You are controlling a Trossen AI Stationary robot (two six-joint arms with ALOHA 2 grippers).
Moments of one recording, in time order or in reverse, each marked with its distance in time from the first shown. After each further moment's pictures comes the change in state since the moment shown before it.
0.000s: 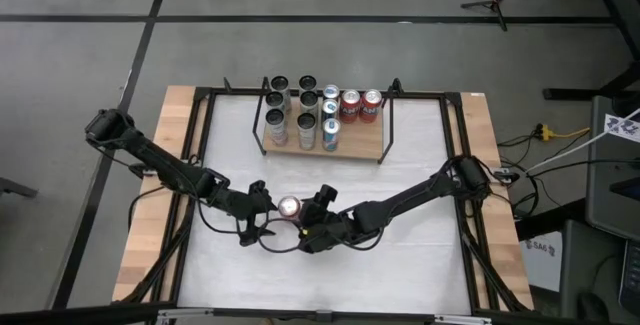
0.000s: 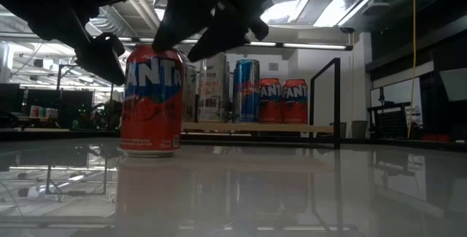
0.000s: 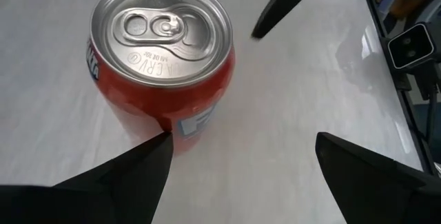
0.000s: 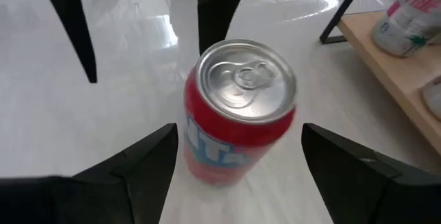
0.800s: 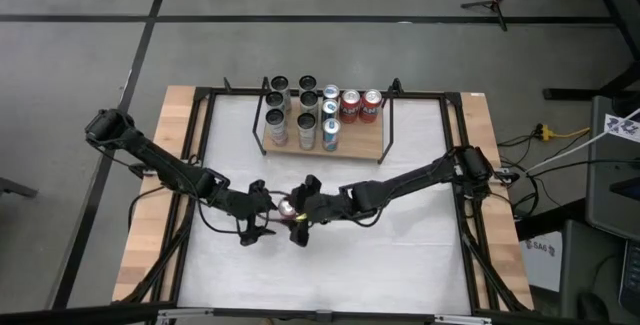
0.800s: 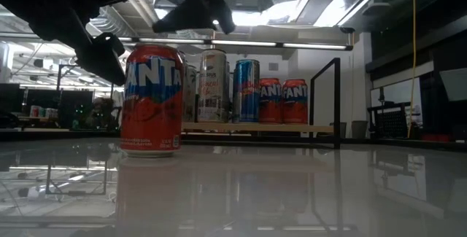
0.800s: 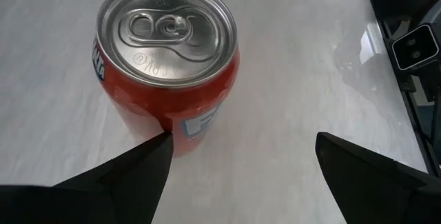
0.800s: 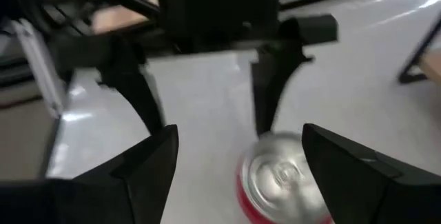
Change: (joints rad) left arm 0.000 0.000 0.000 -0.003 -0.012 -0.001; right arm -0.101 -0.057 0.000 0.187 -0.323 -0.027
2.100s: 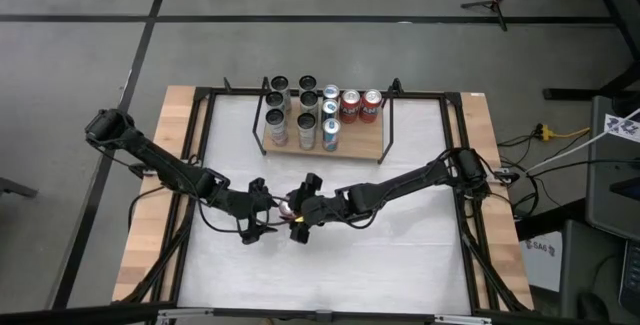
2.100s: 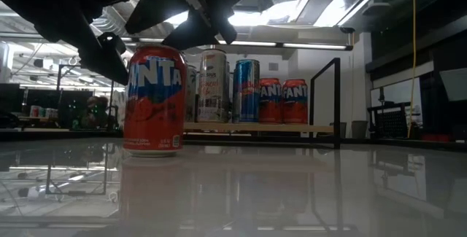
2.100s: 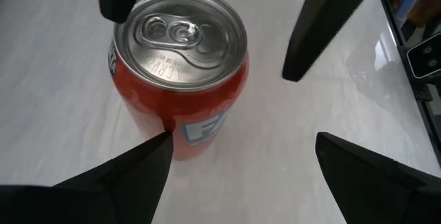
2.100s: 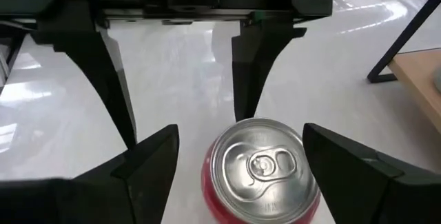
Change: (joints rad) left arm 0.000 0.000 0.000 0.003 -0.047 0.001; right arm -0.011 0.041 0.000 -0.025 0.063 -0.105
